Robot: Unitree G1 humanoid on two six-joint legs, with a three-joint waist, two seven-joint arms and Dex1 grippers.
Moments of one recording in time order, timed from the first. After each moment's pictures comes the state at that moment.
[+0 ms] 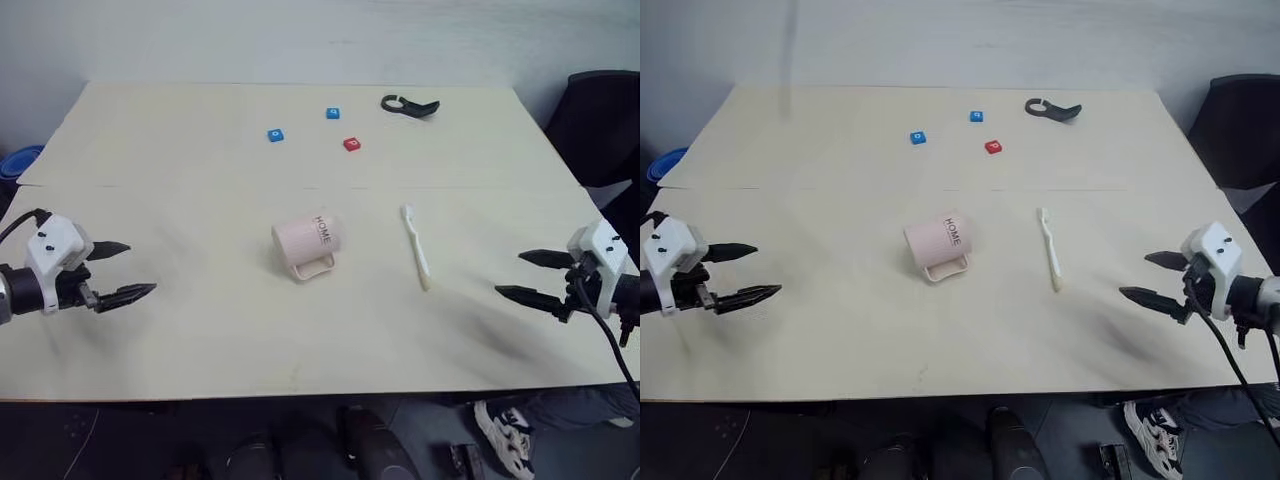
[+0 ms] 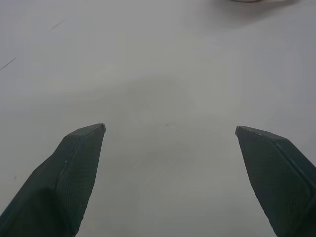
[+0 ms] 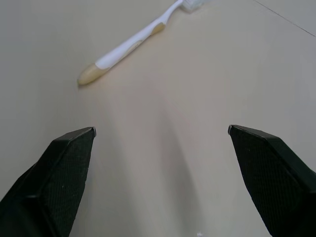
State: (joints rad) left arm -0.15 1.06 0.37 0.17 -0.36 0.25 -1.09; right arm -0.22 -1.01 -0.29 0.16 0.41 0.37 1.15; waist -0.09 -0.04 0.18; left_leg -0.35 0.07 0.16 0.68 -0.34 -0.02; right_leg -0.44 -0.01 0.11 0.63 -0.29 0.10
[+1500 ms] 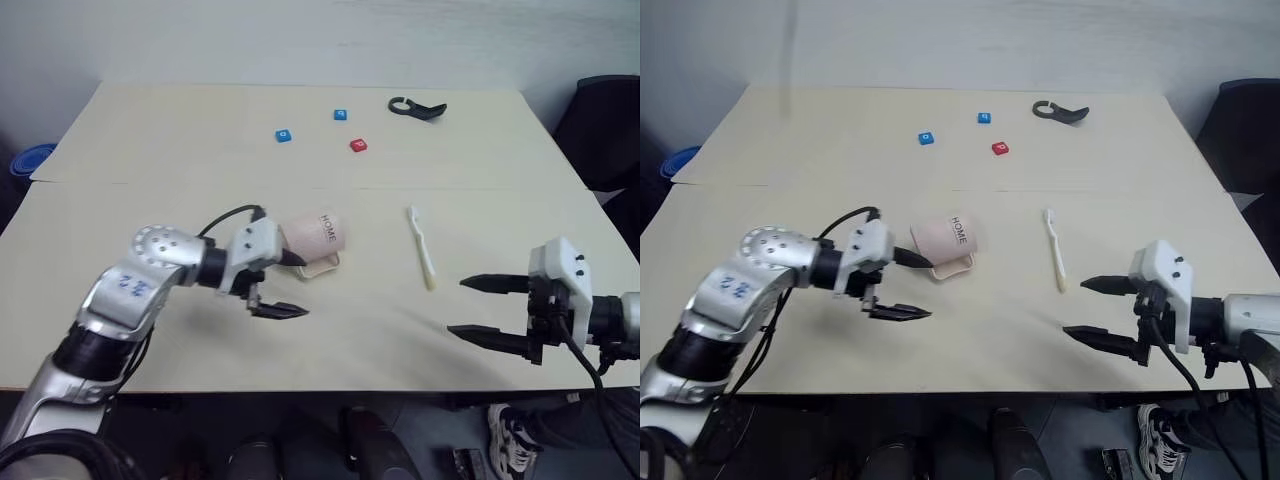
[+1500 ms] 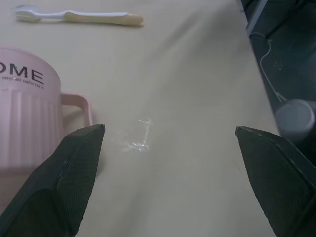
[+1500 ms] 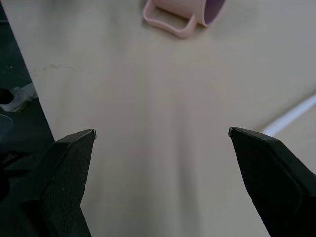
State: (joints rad) left arm -0.65 0.73 -0.27 -0.17 -0.31 0.57 -1.09; right arm 0.00 -1.02 -0.43 -0.54 0.75 0.80 1.04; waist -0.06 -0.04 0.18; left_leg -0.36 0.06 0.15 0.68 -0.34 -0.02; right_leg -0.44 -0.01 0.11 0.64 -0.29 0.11
